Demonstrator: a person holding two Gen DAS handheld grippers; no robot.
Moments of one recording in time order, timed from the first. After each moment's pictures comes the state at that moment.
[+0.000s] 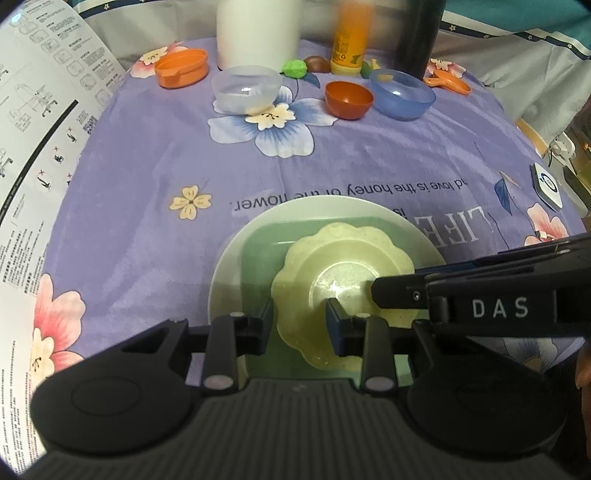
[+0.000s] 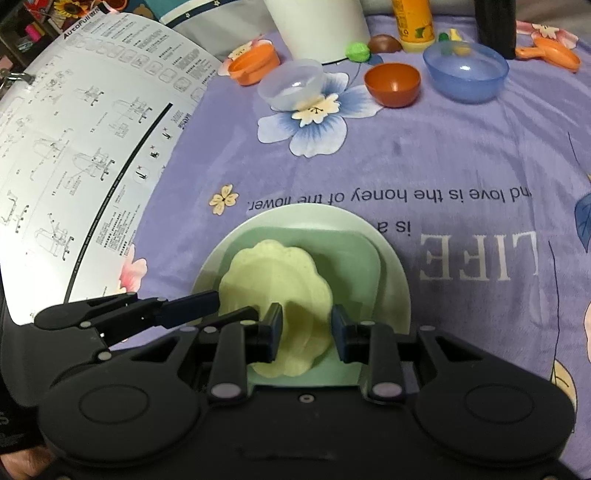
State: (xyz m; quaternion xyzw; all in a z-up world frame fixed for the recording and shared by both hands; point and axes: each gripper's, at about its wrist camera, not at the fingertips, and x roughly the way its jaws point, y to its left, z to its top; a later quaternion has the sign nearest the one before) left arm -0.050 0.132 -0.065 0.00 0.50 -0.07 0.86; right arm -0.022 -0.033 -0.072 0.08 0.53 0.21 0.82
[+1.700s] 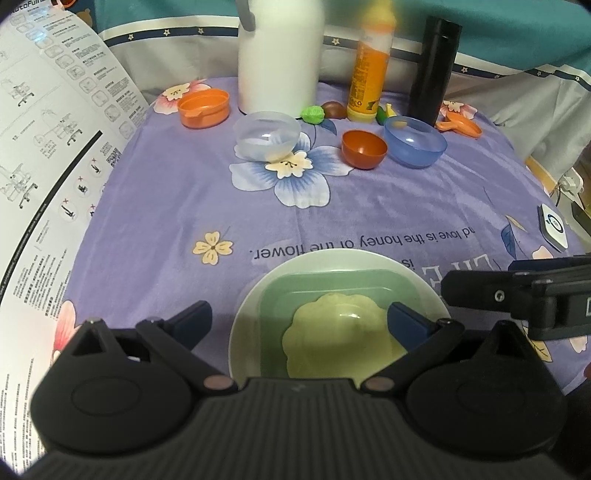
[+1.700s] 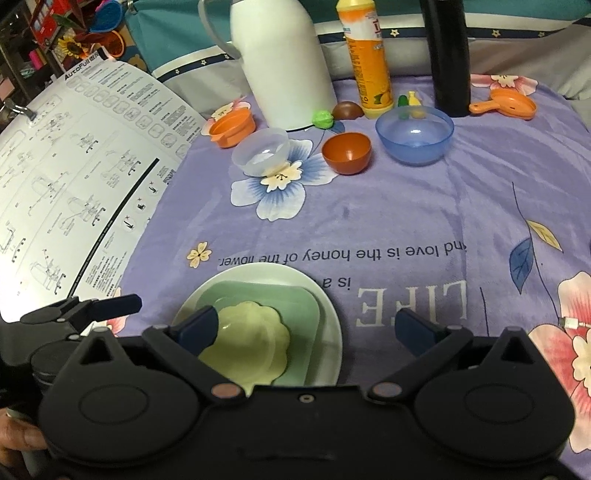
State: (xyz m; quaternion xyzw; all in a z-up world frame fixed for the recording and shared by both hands) left arm -0.047 0.136 -0.041 -0.01 0.45 -0.04 0.89; right arm -0.034 -0.073 -0.041 0.09 0.45 0.17 0.87
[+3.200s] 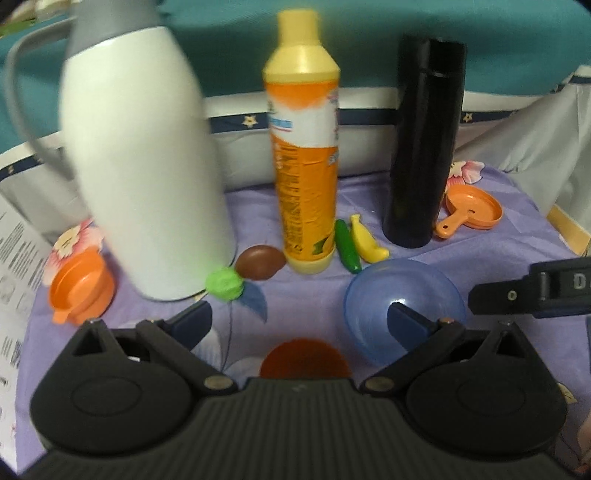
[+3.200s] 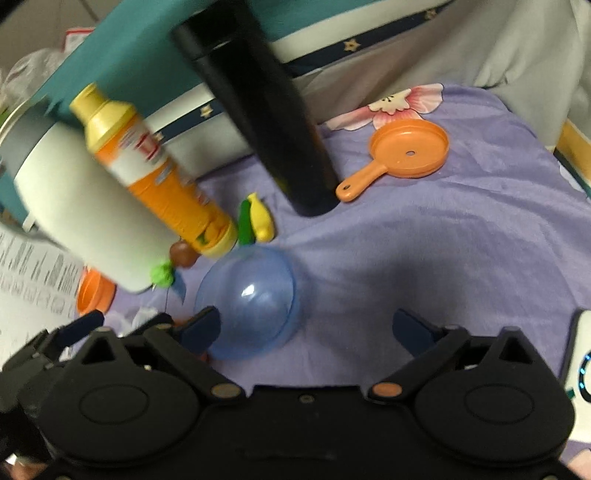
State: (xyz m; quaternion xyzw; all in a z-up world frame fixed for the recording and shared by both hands) left arm 0.207 0.009 -0.052 0.07 0.38 -0.08 0.92; right arm 0.182 -0.207 -0.069 0.22 0.44 0.03 0.87
